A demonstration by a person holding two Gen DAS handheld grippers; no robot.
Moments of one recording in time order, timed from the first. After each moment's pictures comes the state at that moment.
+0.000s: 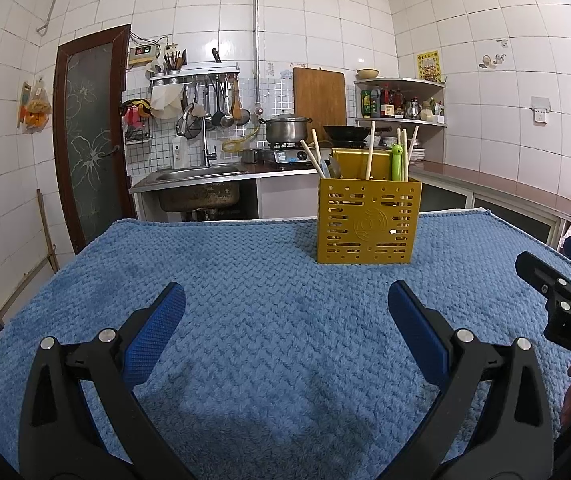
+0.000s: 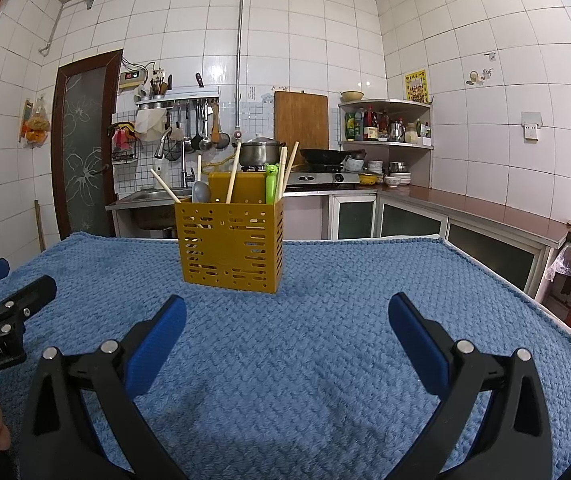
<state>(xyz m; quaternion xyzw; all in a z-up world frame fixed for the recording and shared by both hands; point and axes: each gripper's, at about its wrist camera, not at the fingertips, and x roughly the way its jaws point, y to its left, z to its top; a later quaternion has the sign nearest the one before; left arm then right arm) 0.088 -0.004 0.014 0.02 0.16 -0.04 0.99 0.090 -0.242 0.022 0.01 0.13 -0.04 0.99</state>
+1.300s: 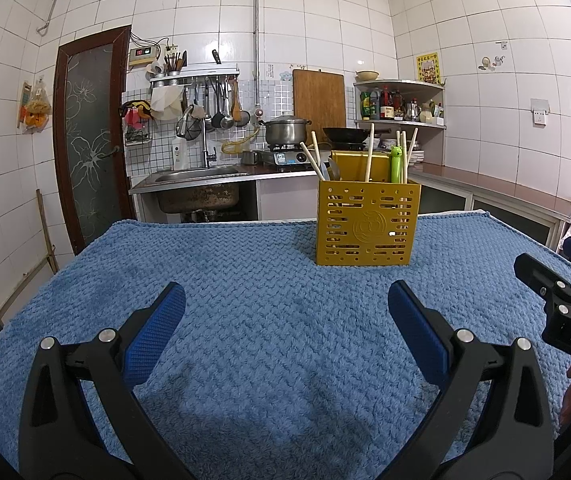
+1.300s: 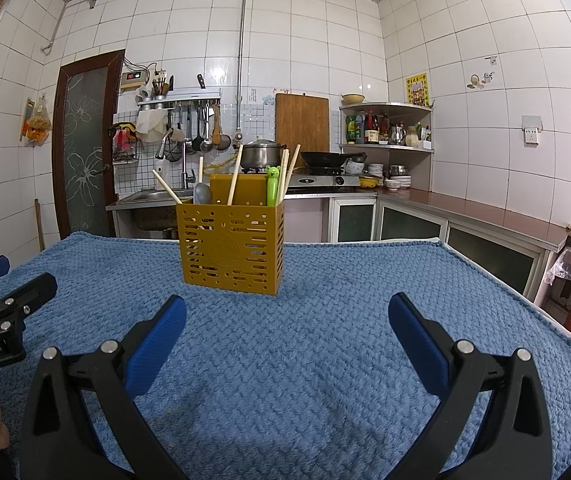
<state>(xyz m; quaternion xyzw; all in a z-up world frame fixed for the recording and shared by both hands) 0.088 -0.003 0.014 0.02 0.16 -0.04 0.99 0.087 -0.241 0.024 0.01 0.13 -0.04 0.99</state>
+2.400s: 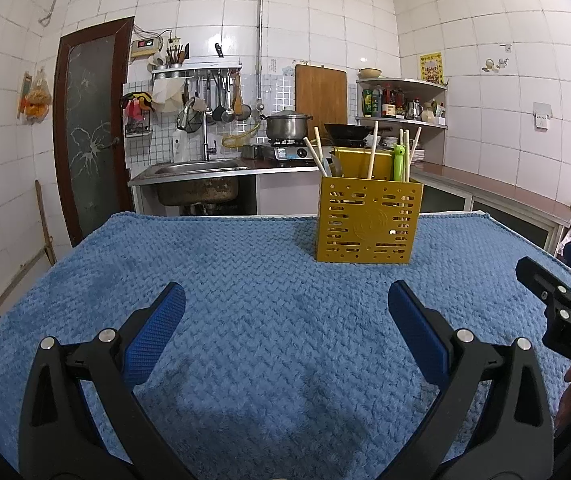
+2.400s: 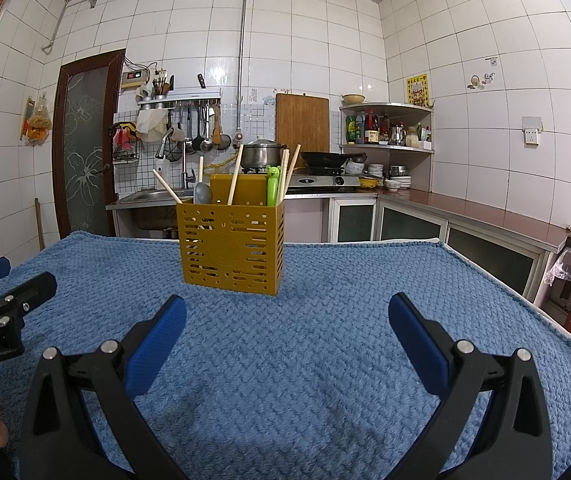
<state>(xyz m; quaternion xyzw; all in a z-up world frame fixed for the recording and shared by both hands) 0.091 -0.001 0.013 0.01 0.17 -0.04 0.99 0.087 -0.241 0.023 0.01 0.13 -0.04 0.99</state>
